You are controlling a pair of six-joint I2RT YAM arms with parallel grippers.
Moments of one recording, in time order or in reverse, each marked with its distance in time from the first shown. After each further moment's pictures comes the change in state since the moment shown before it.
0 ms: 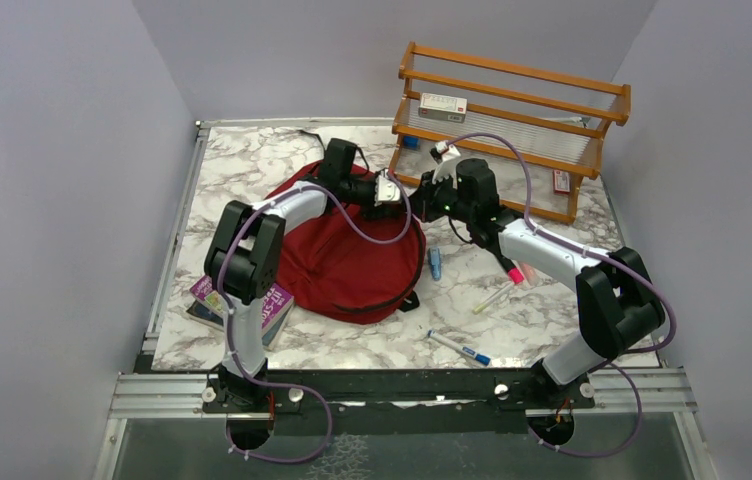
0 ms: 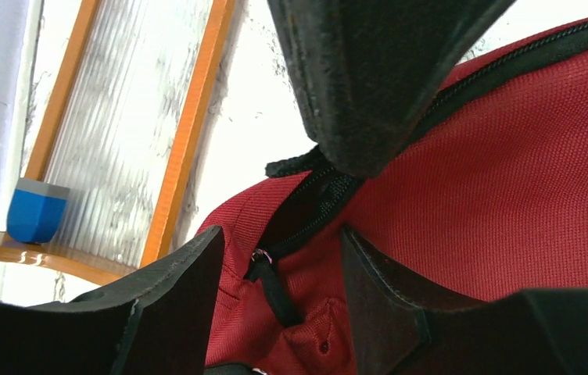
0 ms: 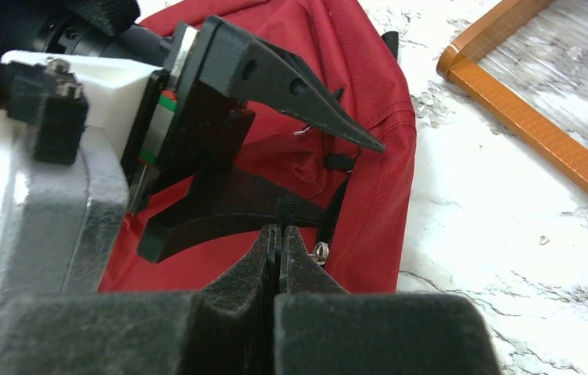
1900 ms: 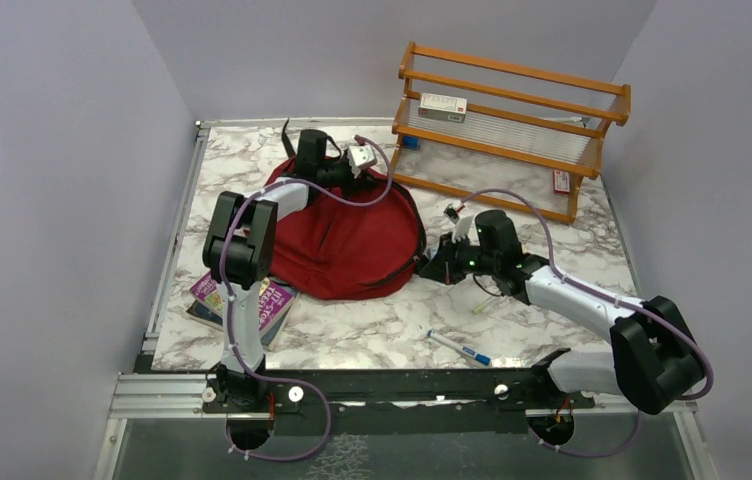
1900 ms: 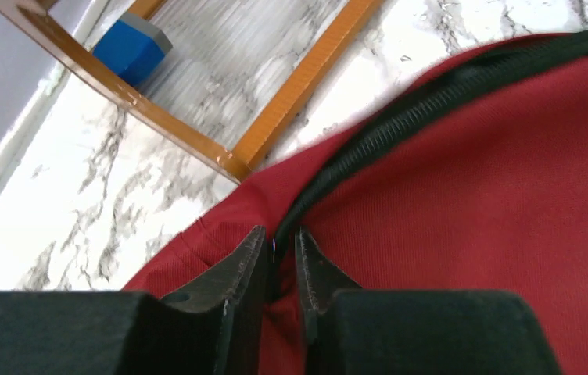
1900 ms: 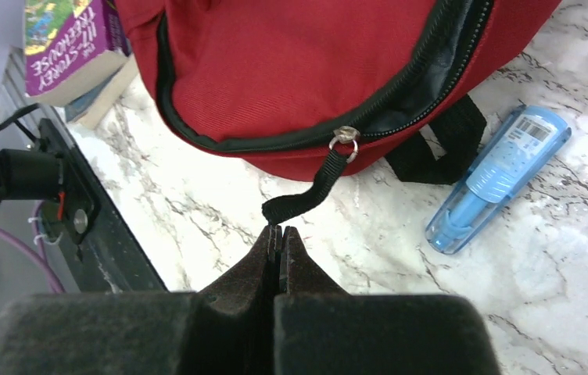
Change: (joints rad) left arm 0.143 0.129 0.069 0.252 -0.063 -0.431; right arm -0.006 -0.286 -0.394 -0.160 -0.199 0.065
